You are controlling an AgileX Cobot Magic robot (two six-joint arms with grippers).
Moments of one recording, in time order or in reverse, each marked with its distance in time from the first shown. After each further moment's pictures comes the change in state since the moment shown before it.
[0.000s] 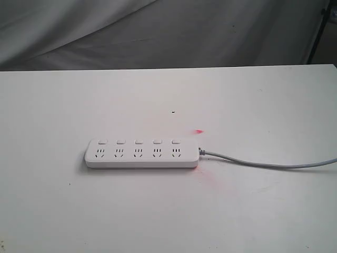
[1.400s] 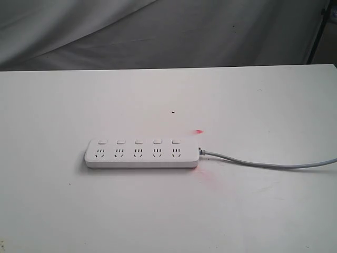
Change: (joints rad) left arm 0.000 0.497 -0.453 -0.006 -0.043 -0.002; right arm 0.000 0.000 0.000 0.000 0.000 0.000
